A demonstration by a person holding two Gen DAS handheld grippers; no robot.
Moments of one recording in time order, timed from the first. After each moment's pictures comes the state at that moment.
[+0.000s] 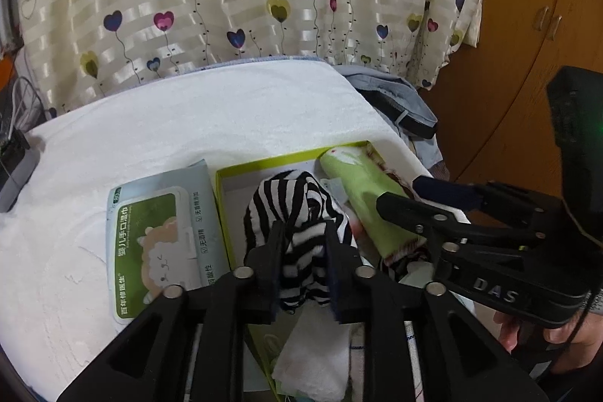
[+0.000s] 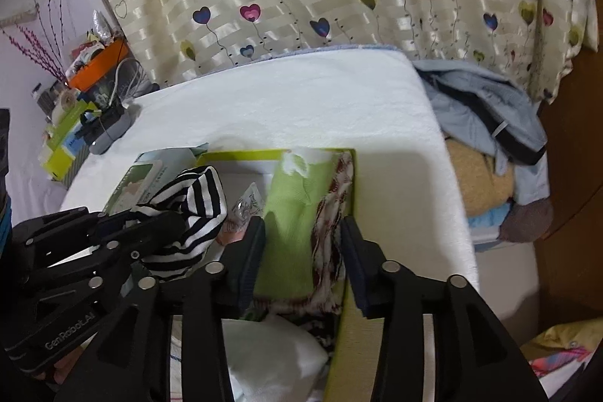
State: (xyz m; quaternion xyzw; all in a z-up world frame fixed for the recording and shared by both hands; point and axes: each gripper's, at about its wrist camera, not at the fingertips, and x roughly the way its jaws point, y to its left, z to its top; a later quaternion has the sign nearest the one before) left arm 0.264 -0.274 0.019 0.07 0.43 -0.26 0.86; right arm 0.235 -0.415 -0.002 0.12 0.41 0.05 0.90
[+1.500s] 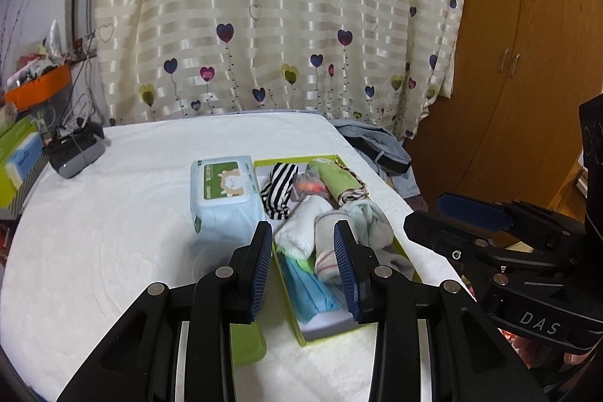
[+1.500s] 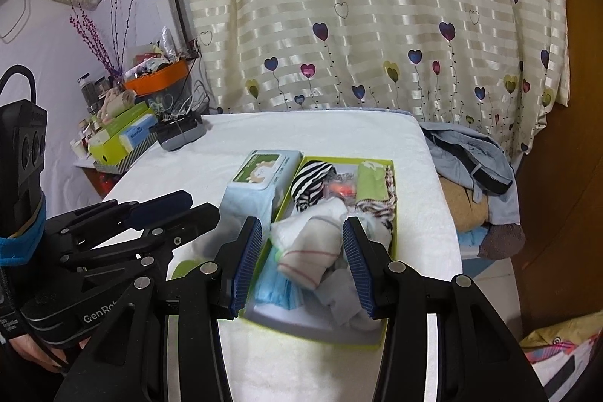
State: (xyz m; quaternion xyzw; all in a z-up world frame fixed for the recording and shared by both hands) left arm 0.098 -0.181 0.086 0.02 0.32 -0.25 0.91; right arm 0.064 -0.330 0.085 0.07 0.31 0.06 0.94
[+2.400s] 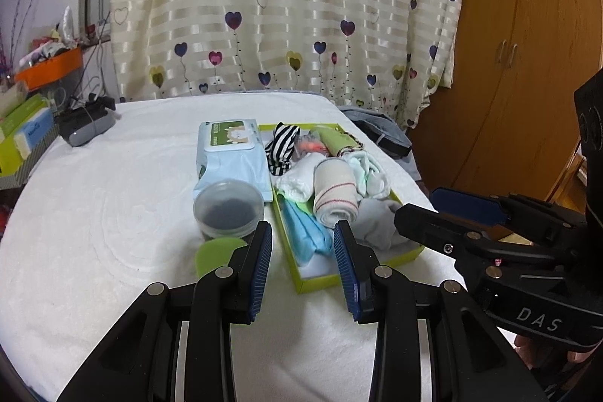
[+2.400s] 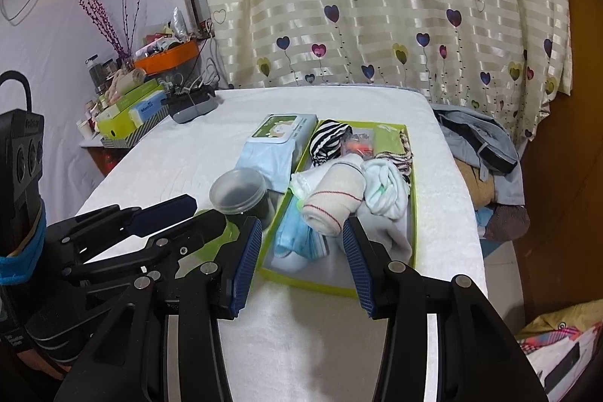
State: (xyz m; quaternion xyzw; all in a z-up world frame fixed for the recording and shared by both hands) left arm 0.051 -0.165 0.052 0.02 0.33 -0.24 0.92; right arm 0.026 -0.307 0.056 0.06 0.33 0.07 0.94
